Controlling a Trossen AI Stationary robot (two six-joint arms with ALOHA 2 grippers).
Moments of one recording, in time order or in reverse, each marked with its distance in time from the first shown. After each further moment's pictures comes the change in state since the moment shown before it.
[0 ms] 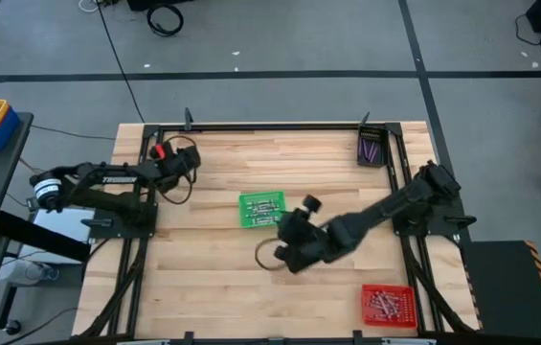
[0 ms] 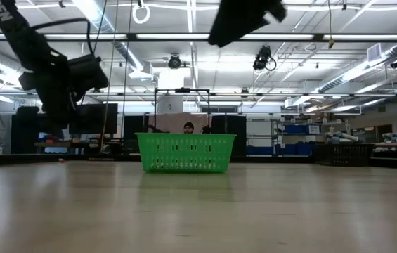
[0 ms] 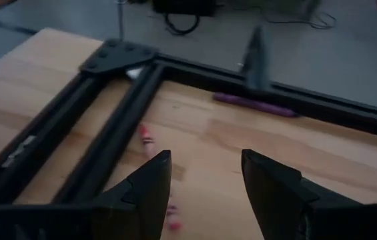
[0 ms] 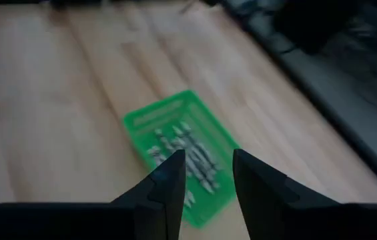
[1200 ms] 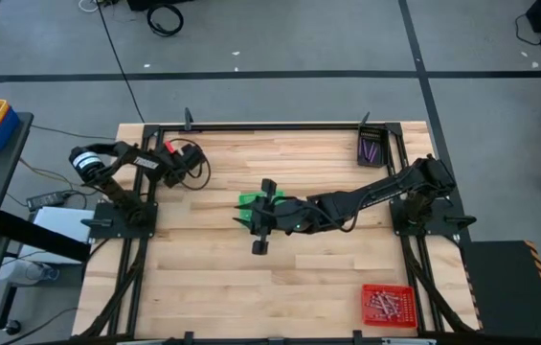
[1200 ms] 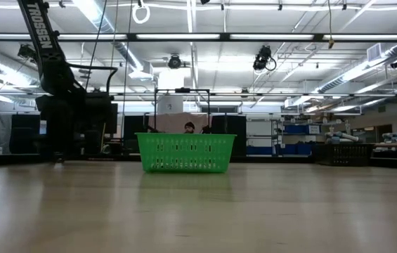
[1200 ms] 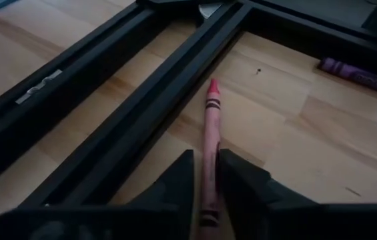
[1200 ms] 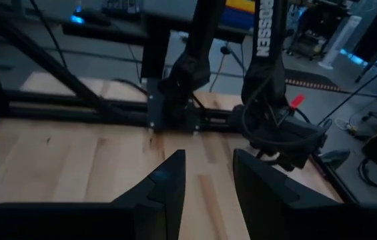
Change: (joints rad) left arm 0.163 0.391 0.068 0.021 0.070 -0.266; right arm -0.174 0.000 0.000 0.755 -0.415 -0.712
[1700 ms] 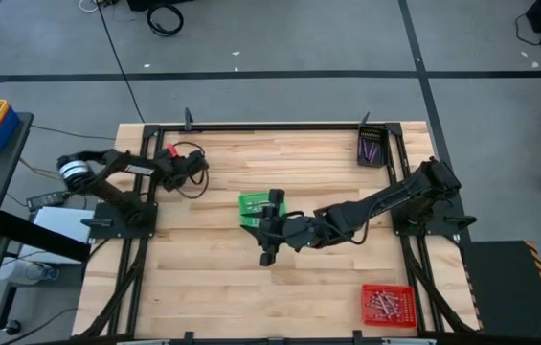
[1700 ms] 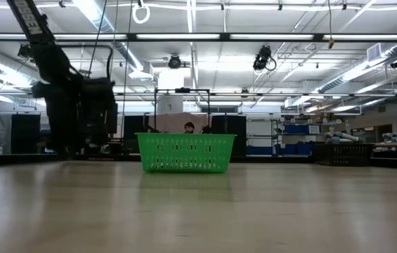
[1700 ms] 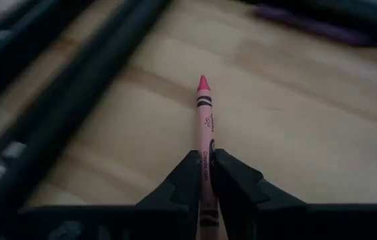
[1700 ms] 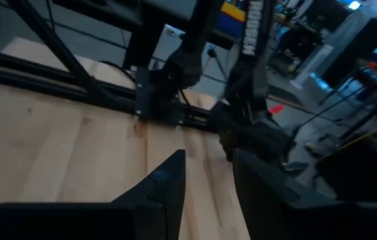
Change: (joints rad) left arm -0.123 -0.117 -0.003 -0.080 0.094 0.023; right arm 0.088 -0.023 0.000 -0.051 0.161 -0.153
